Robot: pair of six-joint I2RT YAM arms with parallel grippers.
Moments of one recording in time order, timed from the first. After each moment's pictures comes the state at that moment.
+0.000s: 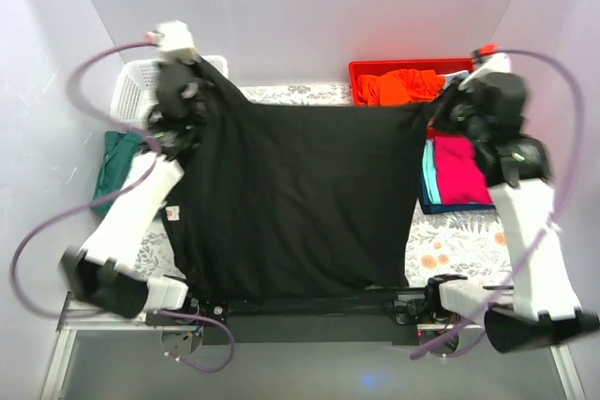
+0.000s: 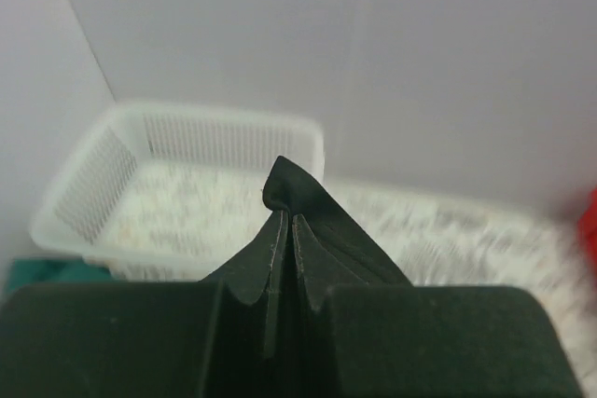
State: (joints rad) left arm -0.32 1.25 1.42 -0.01 -0.53 -0.02; right arm 0.16 1.10 1.56 -0.75 -0.09 0.37
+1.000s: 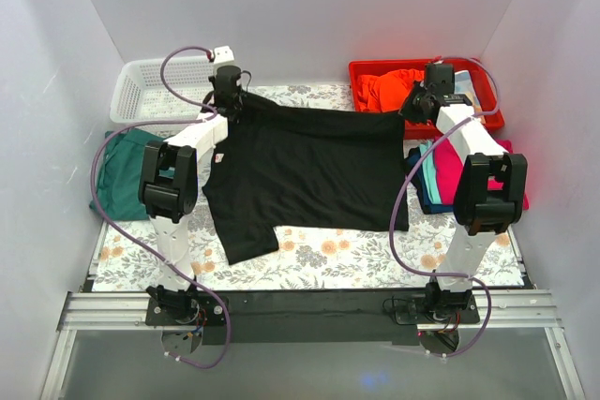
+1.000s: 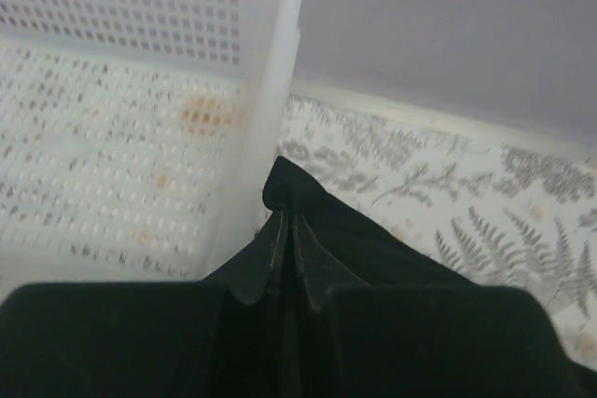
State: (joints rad) left arm -0.25 2.08 1.60 0.20 -0.46 -0.20; right arm 0.07 1.87 1.54 -0.42 -0.08 0.49
